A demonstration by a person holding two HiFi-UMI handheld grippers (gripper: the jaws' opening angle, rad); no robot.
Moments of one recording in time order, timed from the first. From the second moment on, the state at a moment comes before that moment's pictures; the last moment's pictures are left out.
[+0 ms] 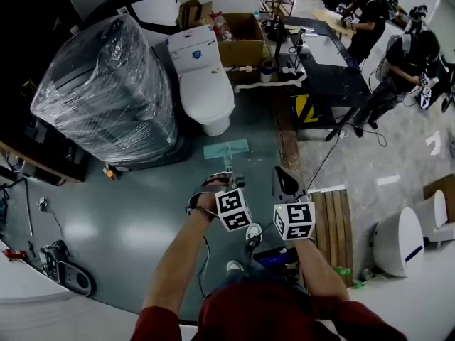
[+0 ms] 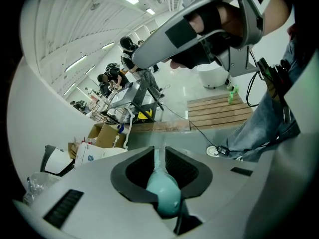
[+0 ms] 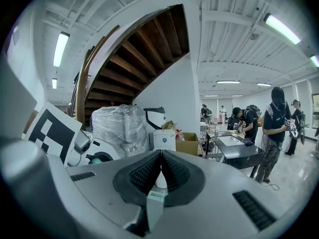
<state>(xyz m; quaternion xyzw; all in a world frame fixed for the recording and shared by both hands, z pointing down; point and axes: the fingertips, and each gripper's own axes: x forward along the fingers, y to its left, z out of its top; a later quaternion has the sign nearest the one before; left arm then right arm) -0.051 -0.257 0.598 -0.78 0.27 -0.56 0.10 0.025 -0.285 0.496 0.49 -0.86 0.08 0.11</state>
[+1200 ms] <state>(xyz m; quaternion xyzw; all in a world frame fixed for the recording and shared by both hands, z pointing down) -0.058 -0.054 0.591 -0.79 0.28 -0.55 0.07 0.007 -0.088 0.480 0.47 -0.88 0.05 0.11</state>
